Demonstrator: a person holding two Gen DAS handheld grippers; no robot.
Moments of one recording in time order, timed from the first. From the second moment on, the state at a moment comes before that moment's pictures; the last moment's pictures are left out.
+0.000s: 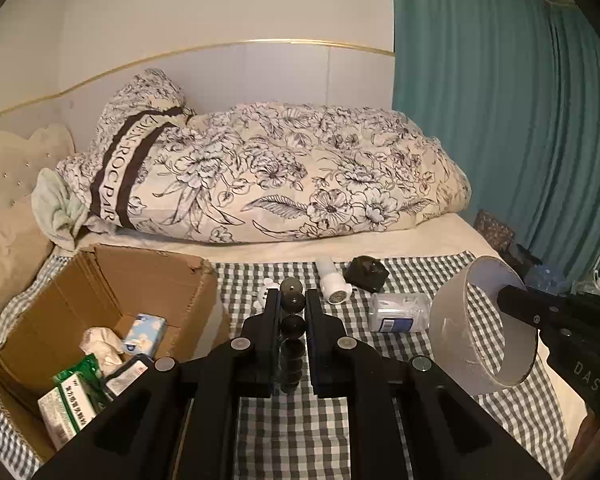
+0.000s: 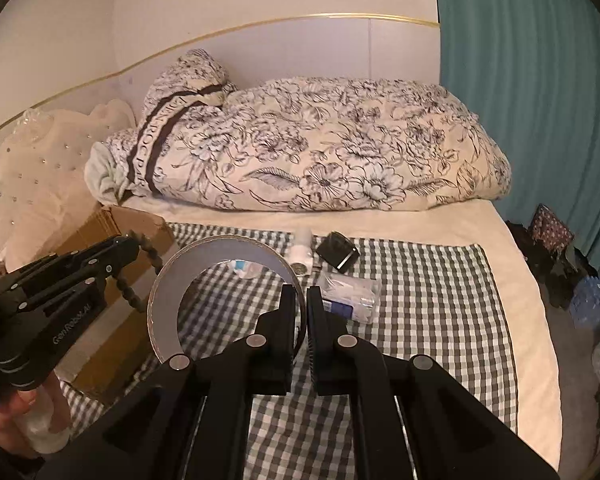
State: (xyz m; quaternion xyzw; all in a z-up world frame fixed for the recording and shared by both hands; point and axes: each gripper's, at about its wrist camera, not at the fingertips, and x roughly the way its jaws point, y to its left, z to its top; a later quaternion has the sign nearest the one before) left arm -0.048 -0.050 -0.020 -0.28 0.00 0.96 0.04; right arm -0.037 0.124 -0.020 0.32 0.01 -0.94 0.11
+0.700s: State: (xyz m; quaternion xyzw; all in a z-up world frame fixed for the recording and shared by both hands) left arm -0.025 -0.105 0.011 -0.26 -0.02 0.97 -0.02; right arm -0.027 0.071 0.007 0.29 0.02 -0.94 0.17
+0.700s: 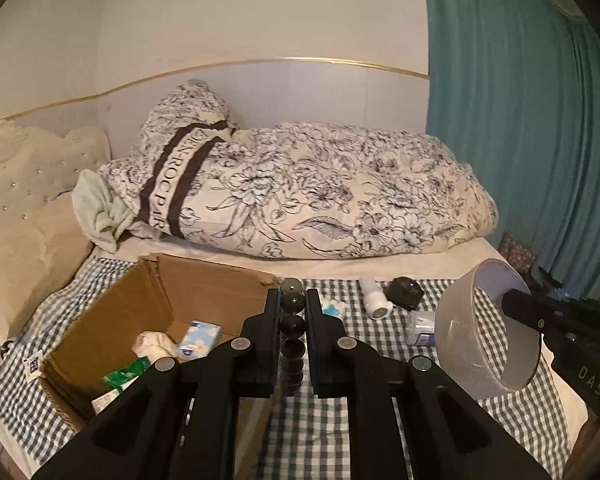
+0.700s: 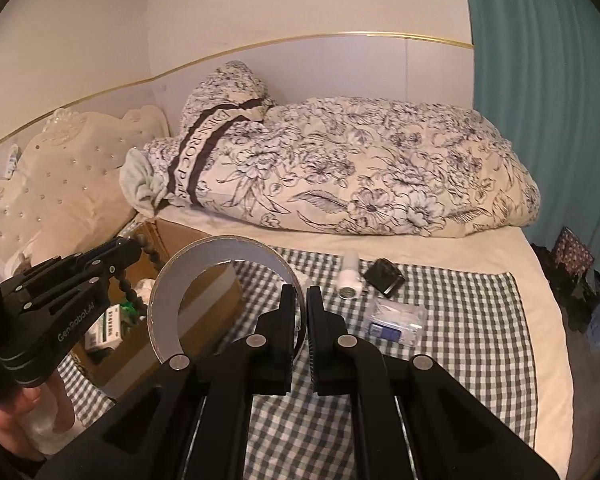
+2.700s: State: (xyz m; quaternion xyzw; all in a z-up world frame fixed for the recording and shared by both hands) left arm -0.054 -0.266 -0.044 -0.31 -0.06 0.94 -0.14; right arm -0.085 -0.124 -0.041 0.31 0.07 -0.90 0.29
